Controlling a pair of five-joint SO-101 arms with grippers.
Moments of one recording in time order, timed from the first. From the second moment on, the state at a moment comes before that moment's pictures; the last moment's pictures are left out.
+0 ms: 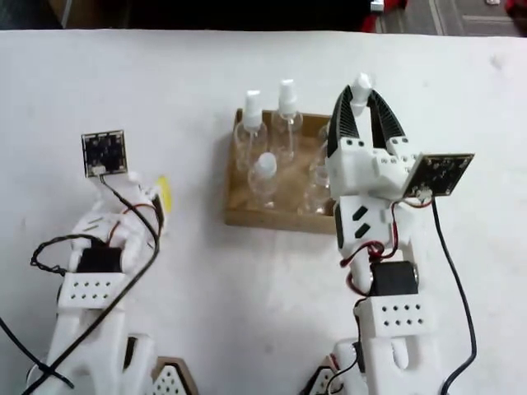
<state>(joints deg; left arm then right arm) -7.4 -49.5 70.2 29.2 9.8 -7.5 -59.9 62.1 -1.7 -8.8</state>
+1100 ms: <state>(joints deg) -7.4 -49.5 70.2 29.2 6.9 -9.7 -69.1 66.5 -4.6 -8.5</state>
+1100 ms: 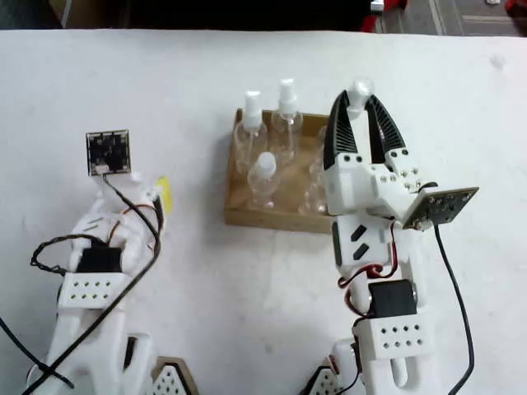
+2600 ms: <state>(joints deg) -7.4 -49.5 70.2 29.2 6.7 -8.2 -59.7 76.7 -11.0 -8.5</state>
